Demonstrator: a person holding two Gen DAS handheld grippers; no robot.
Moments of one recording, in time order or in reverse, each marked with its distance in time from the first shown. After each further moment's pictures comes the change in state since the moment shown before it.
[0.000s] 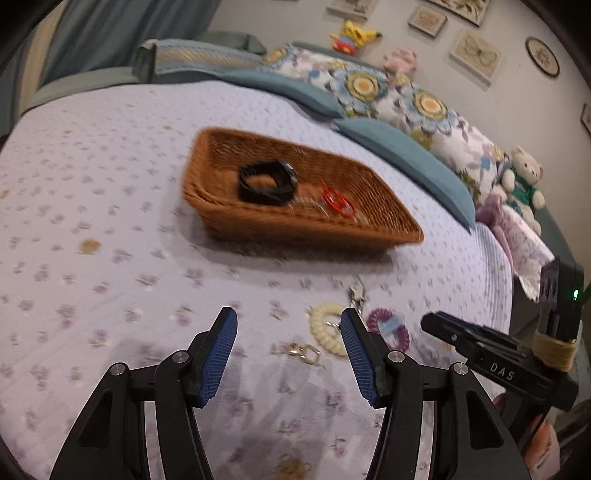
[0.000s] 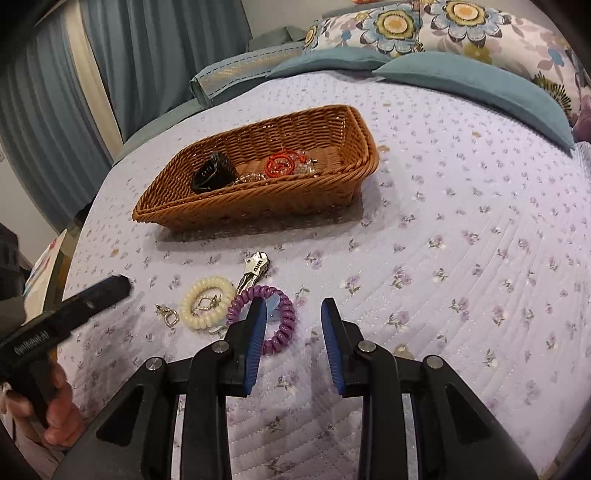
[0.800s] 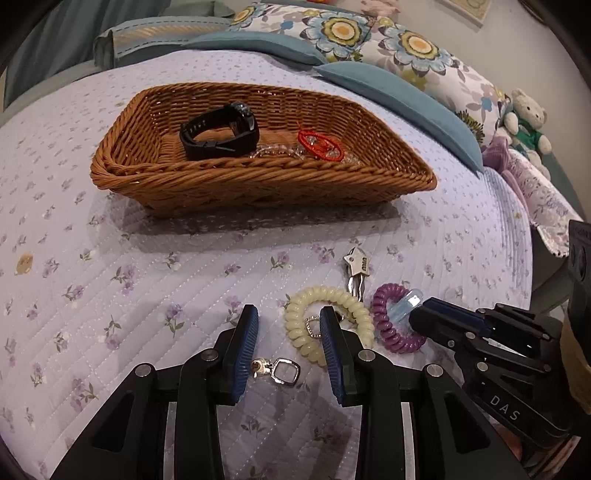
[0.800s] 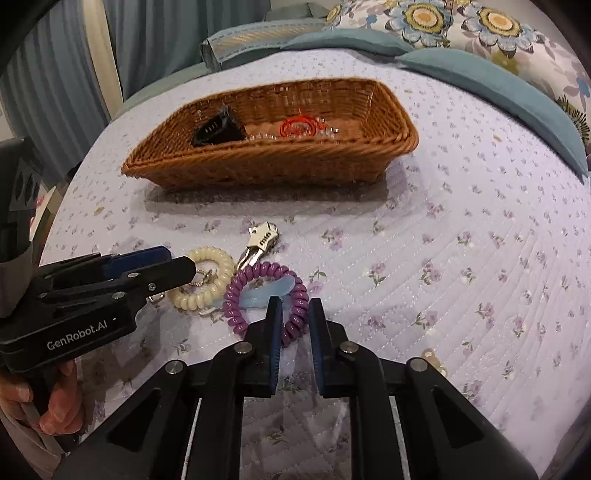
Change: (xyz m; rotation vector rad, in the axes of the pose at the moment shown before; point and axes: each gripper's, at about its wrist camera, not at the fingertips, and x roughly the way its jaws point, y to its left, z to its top) left arm 0.065 -0.029 0.005 0.116 0.172 0.037; right arm 0.035 0.021 -0.004 -0.114 0.108 -0.059
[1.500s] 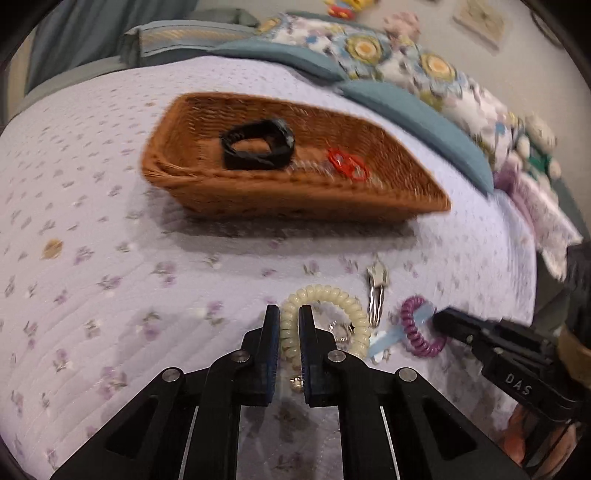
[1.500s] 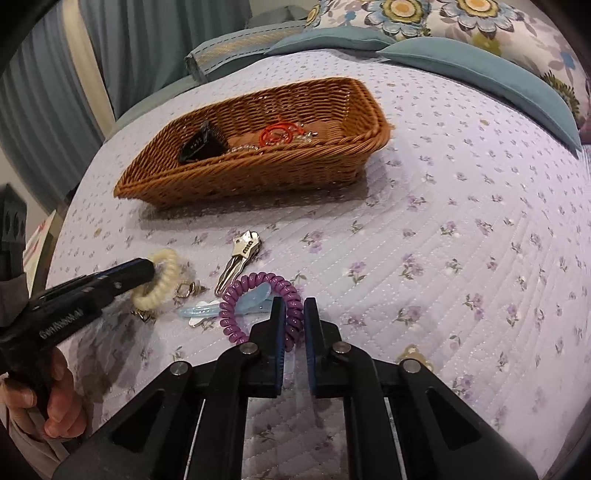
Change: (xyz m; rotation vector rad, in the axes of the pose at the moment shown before) left arm -0.023 0.026 -0.006 -0.104 -0.090 0.004; right arm -0.010 -0.021 0.000 0.090 -0.034 0.030
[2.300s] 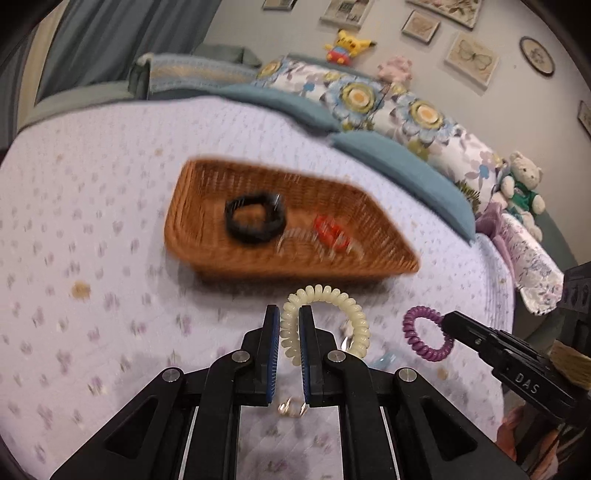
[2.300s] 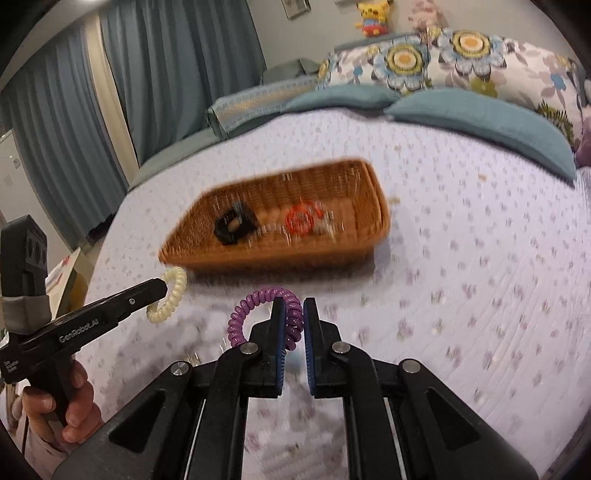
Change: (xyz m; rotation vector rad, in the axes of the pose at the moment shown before) left arm -0.051 -0.009 0.025 0.007 -0.170 -0.032; right arm -0.059 0.011 0.027 -0.007 -0.235 0.066
